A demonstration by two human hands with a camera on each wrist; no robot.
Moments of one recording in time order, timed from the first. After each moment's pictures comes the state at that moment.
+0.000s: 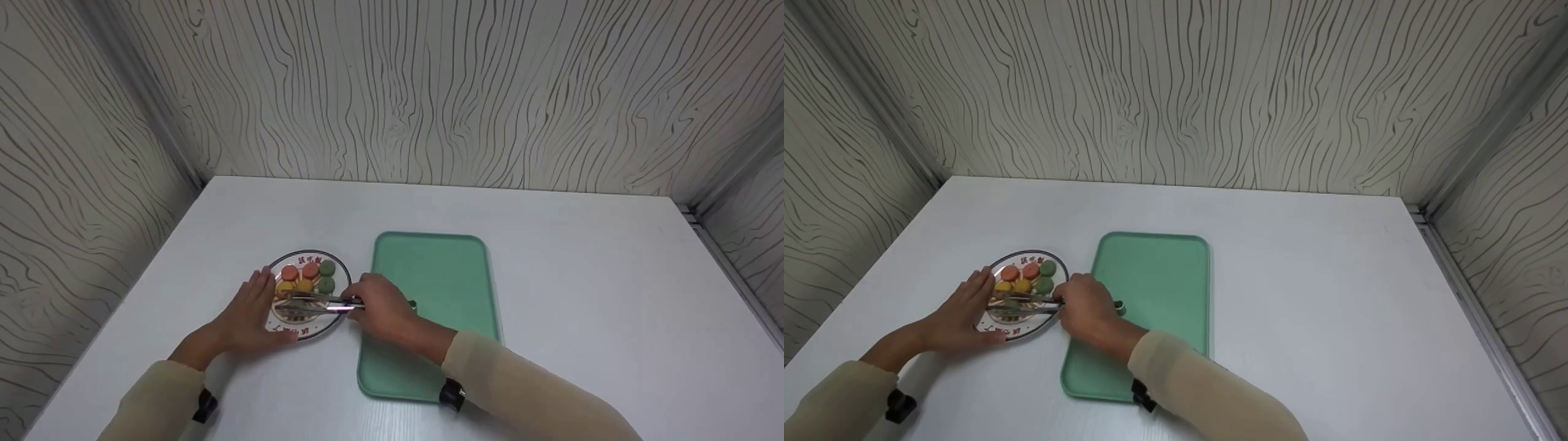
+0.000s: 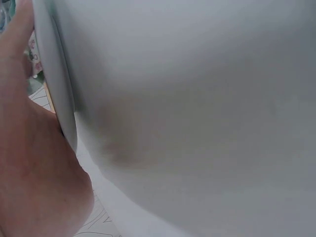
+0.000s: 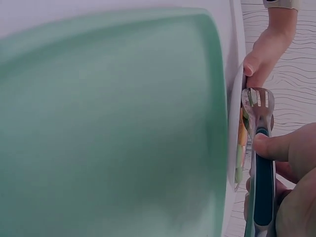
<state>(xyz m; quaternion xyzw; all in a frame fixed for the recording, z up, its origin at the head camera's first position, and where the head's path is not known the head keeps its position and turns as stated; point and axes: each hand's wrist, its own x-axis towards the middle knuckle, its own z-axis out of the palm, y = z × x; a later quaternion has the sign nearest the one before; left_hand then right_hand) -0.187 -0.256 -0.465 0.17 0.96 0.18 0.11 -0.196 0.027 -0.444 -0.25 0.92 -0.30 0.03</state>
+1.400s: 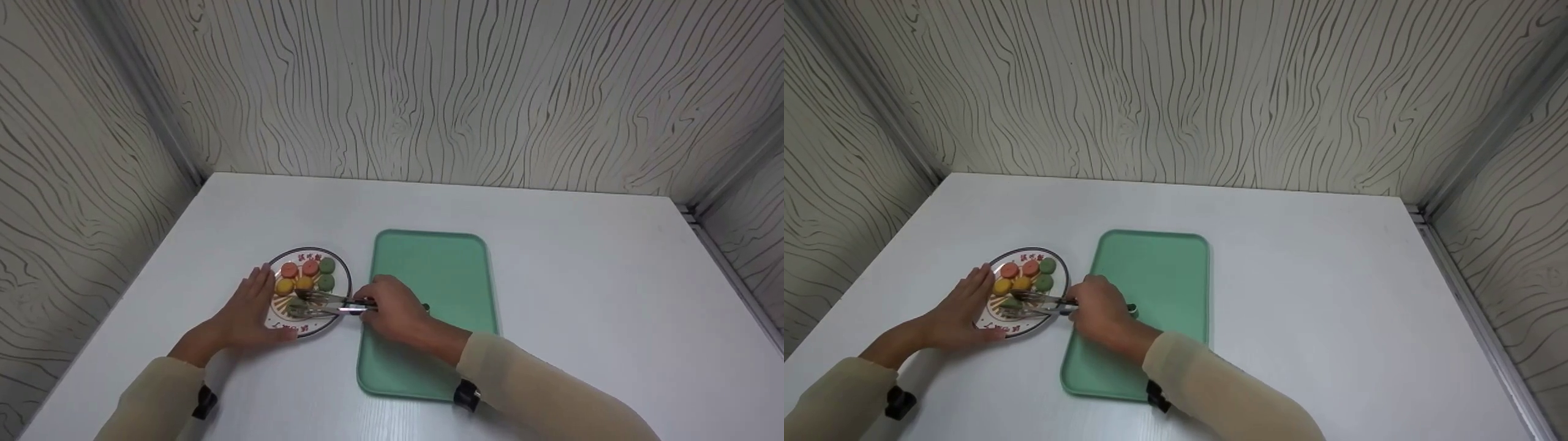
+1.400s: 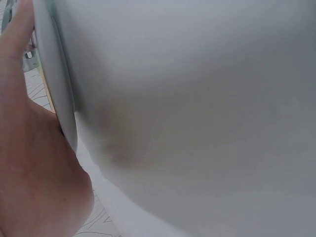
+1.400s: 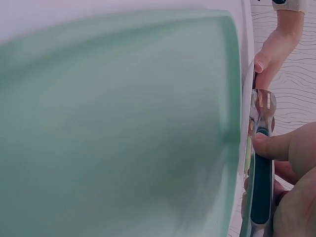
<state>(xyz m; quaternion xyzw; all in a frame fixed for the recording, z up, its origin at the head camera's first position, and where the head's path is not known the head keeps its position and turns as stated) -0.189 -0.257 -0.468 0.17 0.96 0.18 0.11 -0.192 0.047 -0.449 -0.26 0.92 -0.31 0.03</state>
